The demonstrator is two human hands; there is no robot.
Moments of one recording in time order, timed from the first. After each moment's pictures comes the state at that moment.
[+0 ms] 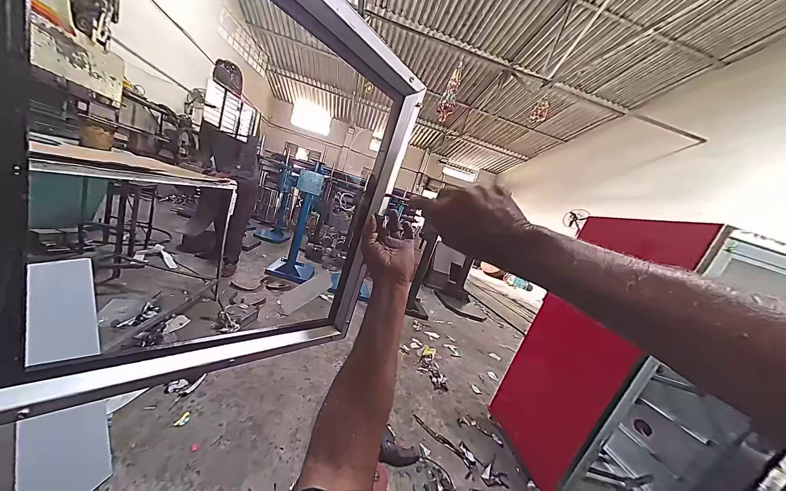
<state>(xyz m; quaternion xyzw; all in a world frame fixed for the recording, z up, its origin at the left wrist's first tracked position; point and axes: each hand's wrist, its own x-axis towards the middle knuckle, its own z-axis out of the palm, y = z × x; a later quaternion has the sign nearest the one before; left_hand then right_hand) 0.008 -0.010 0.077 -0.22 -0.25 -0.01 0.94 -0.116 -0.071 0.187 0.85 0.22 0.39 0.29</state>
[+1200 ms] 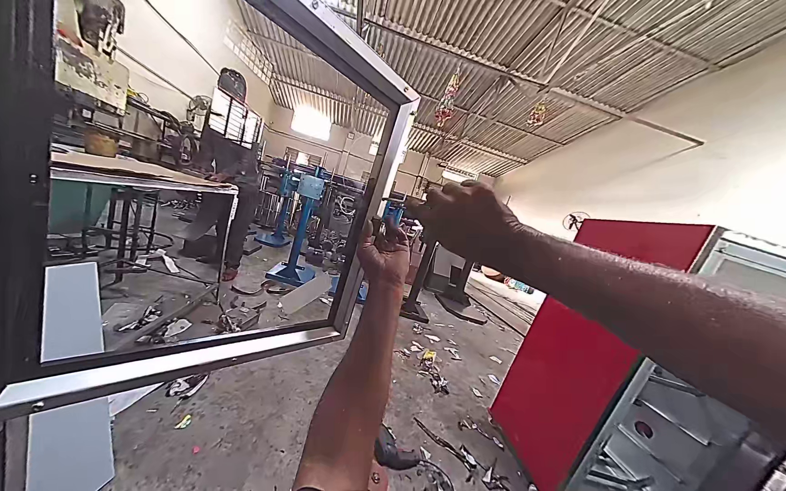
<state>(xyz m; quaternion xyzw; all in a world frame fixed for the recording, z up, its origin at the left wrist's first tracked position) 0.006 -0.008 0.078 -0.22 -0.22 -0.04 0.95 -0.120 -0.070 0.186 0.77 0.25 0.40 0.42</state>
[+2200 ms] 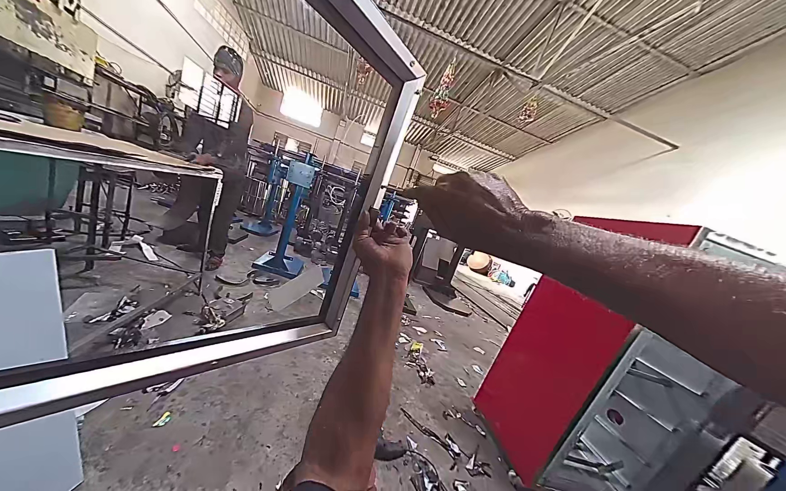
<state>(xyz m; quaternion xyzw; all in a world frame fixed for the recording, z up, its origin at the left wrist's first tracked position) 0.011 -0.015 0.079 -0.18 -0.23 0.04 0.96 -0.108 -0.063 0.193 0.85 0.21 0.35 0.32</state>
